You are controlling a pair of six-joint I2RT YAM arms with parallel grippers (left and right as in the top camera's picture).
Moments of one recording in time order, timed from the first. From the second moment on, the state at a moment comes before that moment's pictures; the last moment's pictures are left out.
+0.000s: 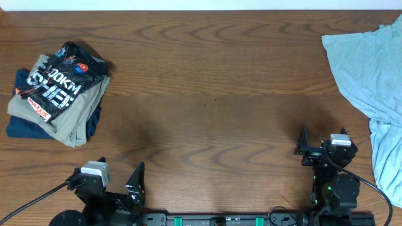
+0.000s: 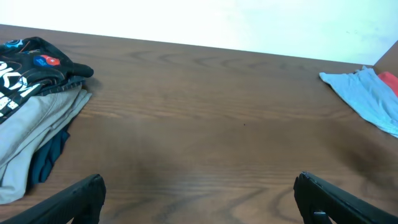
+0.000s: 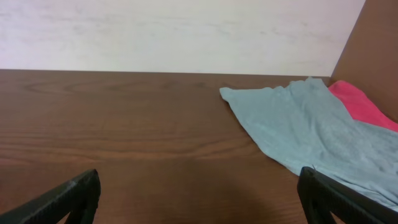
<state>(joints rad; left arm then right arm) -0.28 0.11 0.79 -1.03 -0.01 -0.25 -0.01 0.01 0.06 -0.17 0.10 -0.03</state>
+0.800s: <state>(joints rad) -0.07 0.01 0.56 -0.95 -0.06 -0.25 -0.01 0.01 0.06 -0.17 0.10 -0.03</state>
